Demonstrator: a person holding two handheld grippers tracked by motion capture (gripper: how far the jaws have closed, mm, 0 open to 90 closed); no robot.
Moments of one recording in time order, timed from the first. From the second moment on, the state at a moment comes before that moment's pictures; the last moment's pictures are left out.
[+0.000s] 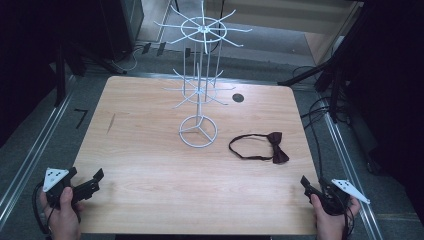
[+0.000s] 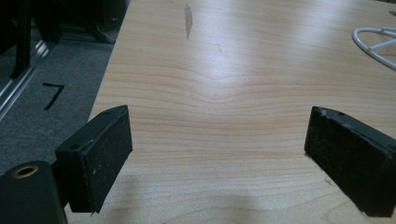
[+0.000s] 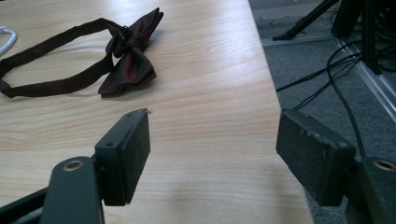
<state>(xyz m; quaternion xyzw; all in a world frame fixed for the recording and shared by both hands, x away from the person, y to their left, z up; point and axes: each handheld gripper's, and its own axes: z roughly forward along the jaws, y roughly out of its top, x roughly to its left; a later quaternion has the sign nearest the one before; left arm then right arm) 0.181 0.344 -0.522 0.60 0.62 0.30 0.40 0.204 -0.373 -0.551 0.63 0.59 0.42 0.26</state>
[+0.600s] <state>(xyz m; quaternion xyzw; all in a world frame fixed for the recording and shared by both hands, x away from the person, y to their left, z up) 0.182 0.348 -0.523 0.59 0.63 0.29 0.41 0.229 -0.348 -0.519 0.63 0.65 0.37 0.21</state>
